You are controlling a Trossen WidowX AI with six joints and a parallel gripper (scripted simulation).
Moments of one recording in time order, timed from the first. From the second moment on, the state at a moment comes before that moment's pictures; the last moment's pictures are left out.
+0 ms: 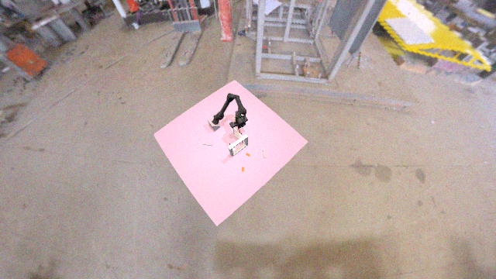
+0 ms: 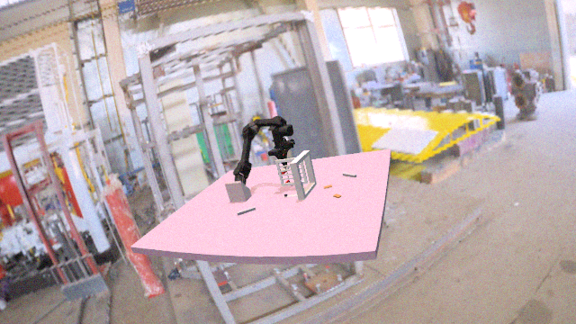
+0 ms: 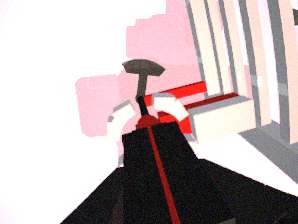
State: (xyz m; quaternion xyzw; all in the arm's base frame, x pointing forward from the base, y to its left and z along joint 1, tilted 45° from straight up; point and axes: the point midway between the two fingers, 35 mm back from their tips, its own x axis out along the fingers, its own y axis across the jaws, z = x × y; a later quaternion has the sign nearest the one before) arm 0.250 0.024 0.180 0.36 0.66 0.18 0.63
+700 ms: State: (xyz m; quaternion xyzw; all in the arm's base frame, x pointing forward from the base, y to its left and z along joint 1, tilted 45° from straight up) arm 0.251 0.023 0.182 0.36 0.66 0.17 0.63
